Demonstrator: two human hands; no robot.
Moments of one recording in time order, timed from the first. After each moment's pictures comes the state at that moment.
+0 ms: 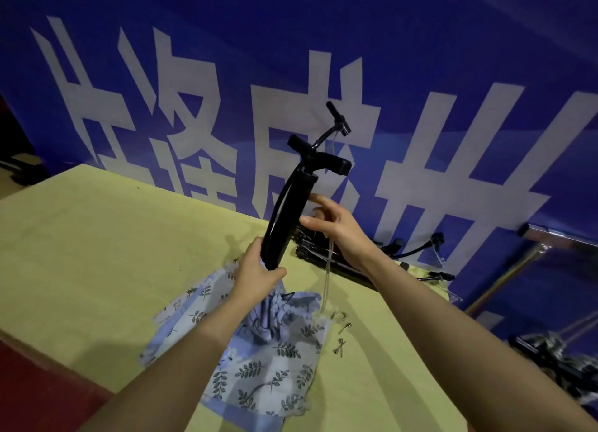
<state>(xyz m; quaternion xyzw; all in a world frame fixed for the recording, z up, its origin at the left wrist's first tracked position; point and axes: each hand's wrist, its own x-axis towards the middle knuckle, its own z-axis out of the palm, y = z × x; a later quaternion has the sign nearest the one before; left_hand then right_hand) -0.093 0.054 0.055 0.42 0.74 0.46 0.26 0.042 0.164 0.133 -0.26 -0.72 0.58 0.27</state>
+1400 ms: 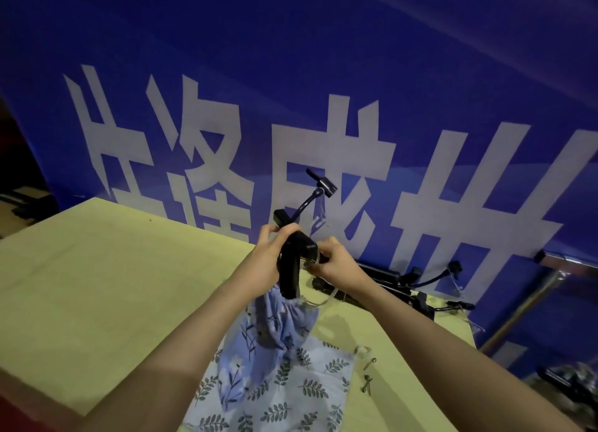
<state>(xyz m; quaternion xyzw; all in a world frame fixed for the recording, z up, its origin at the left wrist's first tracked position) -0.158 0.061 0.115 0.63 0.69 0.33 0.10 -0.008 0.145 0.122 -0.36 -0.84 0.36 0.19</state>
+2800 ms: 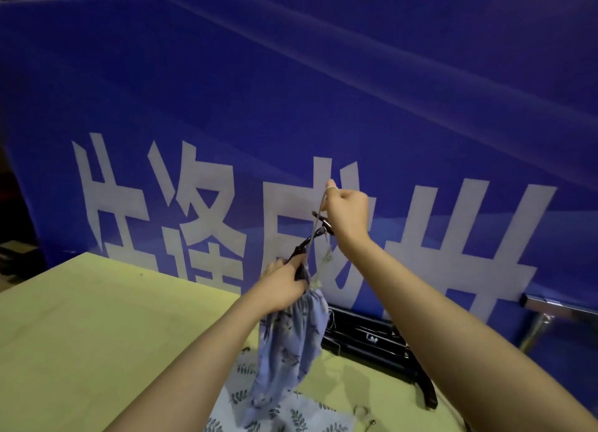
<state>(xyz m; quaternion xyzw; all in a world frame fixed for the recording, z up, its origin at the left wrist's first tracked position) -0.132 0.091 0.193 0.61 0.74 0.21 0.18 -0.030 0.161 0.281 -0.37 -0.65 0.37 0.56</state>
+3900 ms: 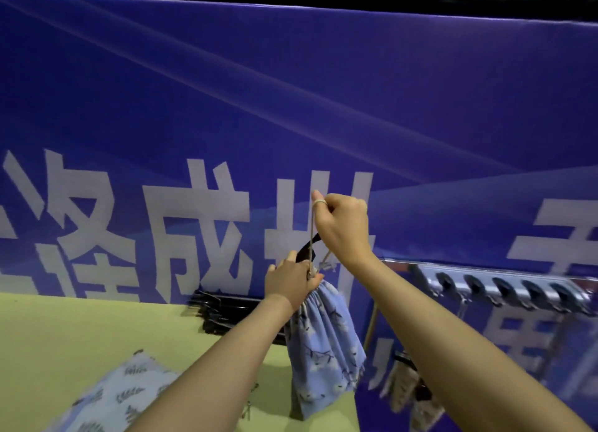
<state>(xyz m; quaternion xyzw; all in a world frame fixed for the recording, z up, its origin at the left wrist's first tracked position) 0.135 0.125 0.194 0.68 0.71 0.19 0.04 0.233 0.127 0.291 -0.40 -0.73 0.01 0.56</state>
